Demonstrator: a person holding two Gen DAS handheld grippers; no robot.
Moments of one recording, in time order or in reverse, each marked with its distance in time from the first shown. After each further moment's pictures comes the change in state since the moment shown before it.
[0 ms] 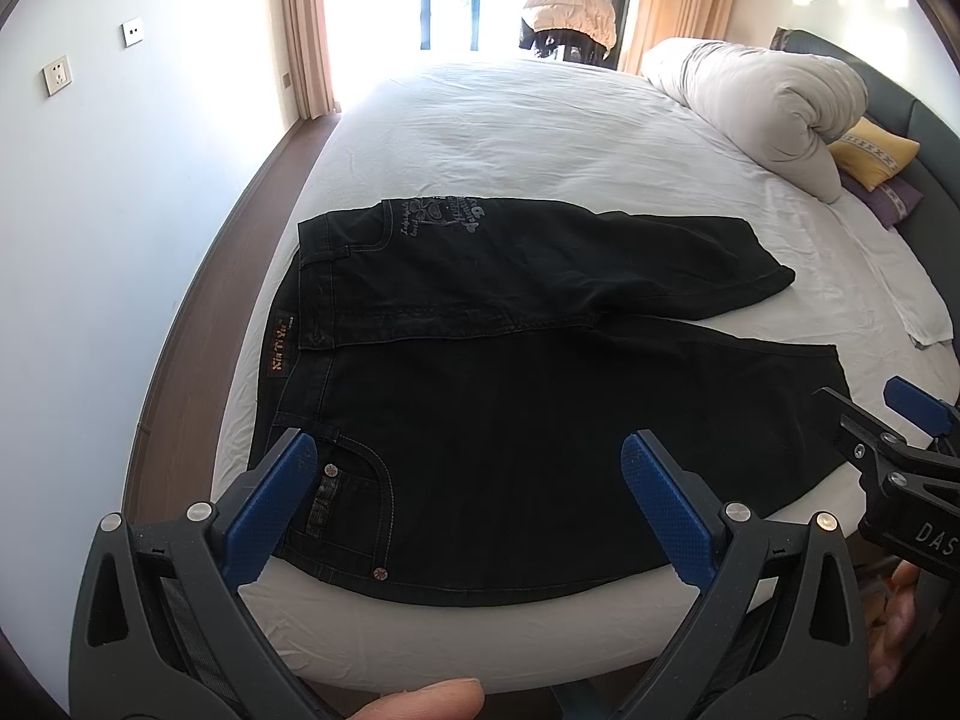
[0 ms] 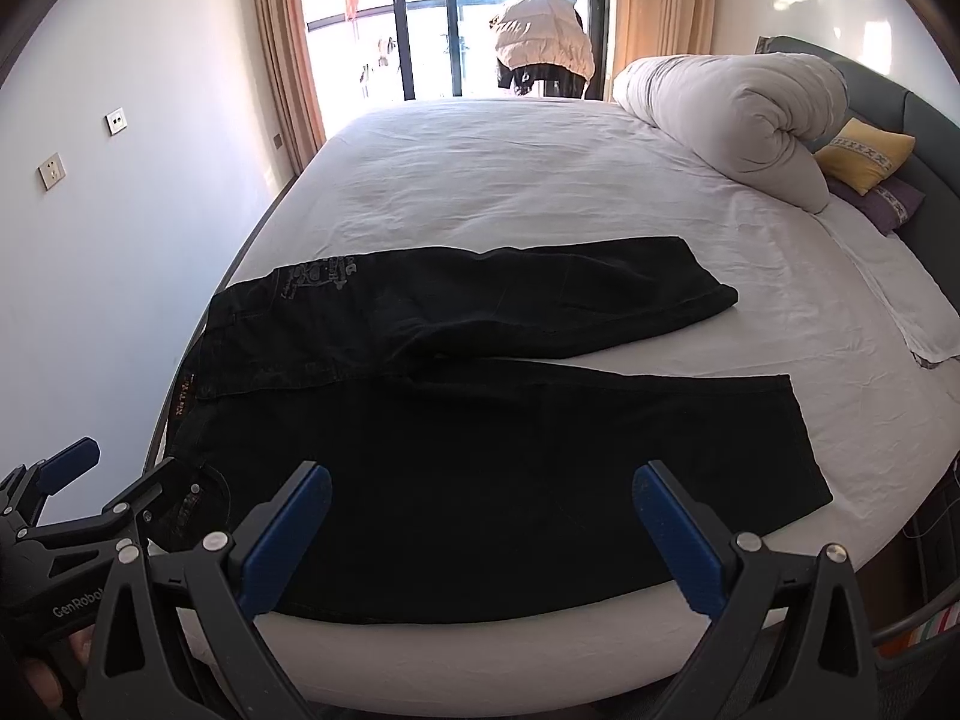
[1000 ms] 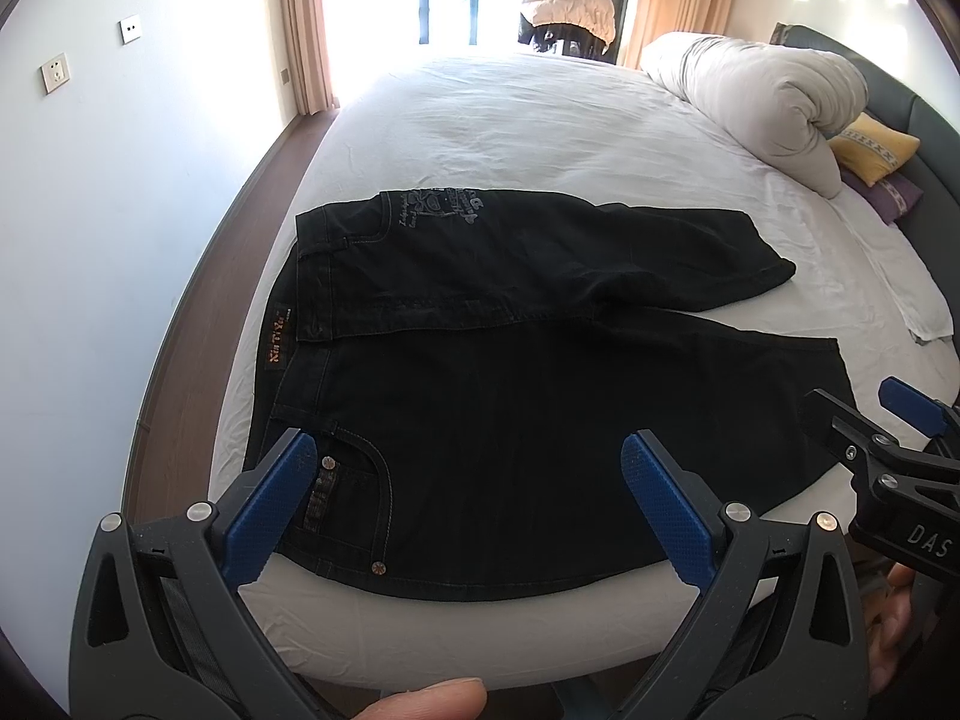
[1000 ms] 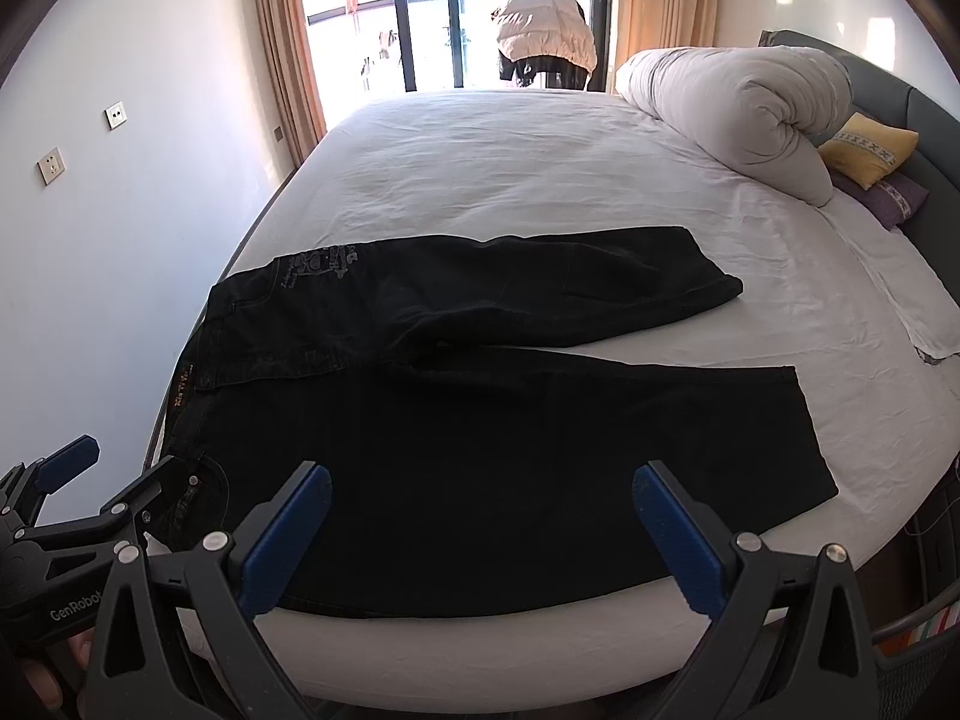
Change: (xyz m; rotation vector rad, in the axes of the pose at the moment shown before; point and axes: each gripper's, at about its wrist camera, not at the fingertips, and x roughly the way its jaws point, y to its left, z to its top) left arm 0.001 0.001 -0.003 0.000 0.004 0.000; right arm 0.002 0.003 -0.003 -0.007 0.019 -0.001
